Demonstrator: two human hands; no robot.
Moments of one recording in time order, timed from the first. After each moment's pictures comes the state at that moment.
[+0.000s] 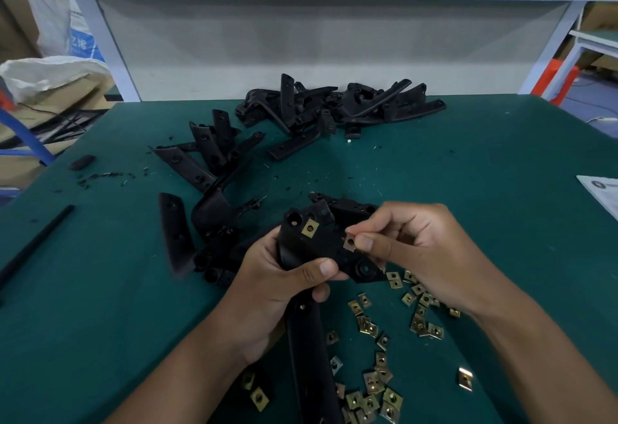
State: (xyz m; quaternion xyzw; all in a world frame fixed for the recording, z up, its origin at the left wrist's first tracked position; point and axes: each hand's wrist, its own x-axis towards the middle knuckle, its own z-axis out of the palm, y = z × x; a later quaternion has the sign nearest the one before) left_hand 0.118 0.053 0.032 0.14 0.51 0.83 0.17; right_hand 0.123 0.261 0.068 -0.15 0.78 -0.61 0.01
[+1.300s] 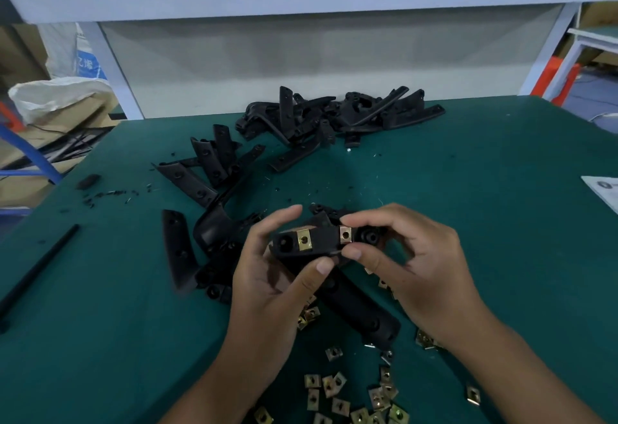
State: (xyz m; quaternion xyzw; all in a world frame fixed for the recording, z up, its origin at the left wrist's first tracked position) left_hand 0.122 0.060 0.025 0.17 0.54 0.82 -0.03; right_hand 0.127 0.241 0.054 -0.20 0.81 -0.49 -0.26
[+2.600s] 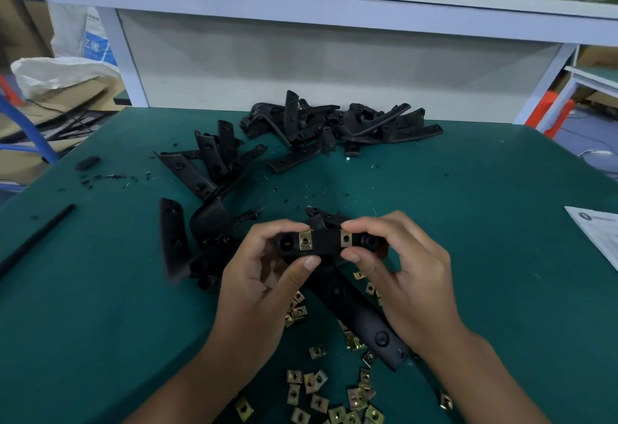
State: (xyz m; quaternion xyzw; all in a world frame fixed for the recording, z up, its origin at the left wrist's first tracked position) left_hand 0.124 0.056 0.025 0.19 0.67 0.69 -0.16; right_hand 0.124 0.243 0.043 -0.23 0.81 -0.43 -0.33
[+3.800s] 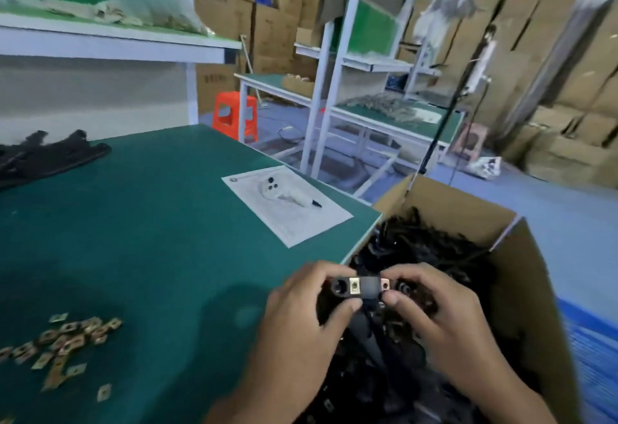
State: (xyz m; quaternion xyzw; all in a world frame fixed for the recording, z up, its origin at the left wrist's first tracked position) left_hand 0.312 0.329 0.074 0.52 0.65 0.55 0.06; right_hand 0.477 0.443 0.106 0.23 0.87 -0.21 -0.37
